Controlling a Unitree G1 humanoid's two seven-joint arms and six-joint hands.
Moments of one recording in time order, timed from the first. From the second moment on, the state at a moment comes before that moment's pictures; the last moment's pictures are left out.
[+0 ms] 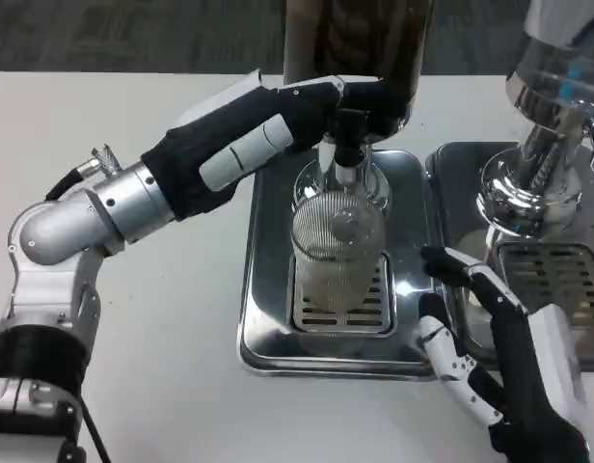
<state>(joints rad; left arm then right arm) -0.72 0.31 0.04 0.87 -0.20 -0.62 -1.02 0.28 -0.13 0.18 0.11 -0.56 -0.48 -0.45</state>
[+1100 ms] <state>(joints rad) -0.71 0.36 -0.06 0.88 -0.06 -0.91 -0.83 0.28 -0.13 0.17 0.09 -0.57 -0.46 -0.43</state>
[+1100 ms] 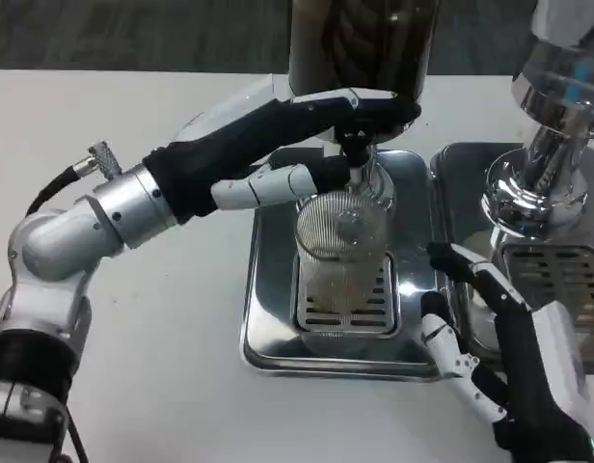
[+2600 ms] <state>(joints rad) -0.71 0.45 -0.14 0.90 0.24 -1.15 -0.45 0.28 -0.20 0.20 0.01 -0.74 -0.36 -0.45</state>
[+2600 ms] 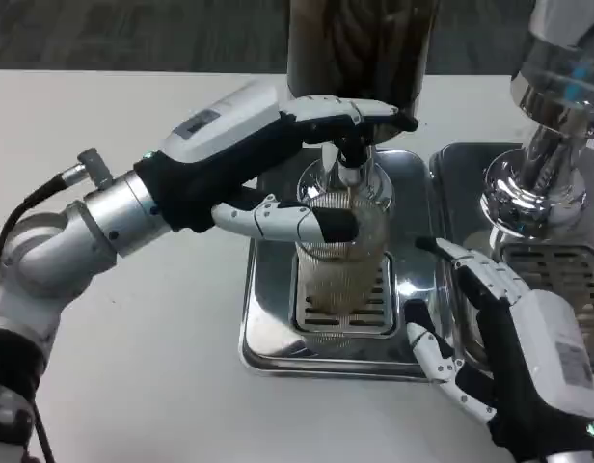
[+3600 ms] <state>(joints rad) -0.71 0.50 -0.22 0.88 0.41 -1.19 -0.21 0.27 -0.20 0.19 0.01 -0.69 -0.35 -0.45</state>
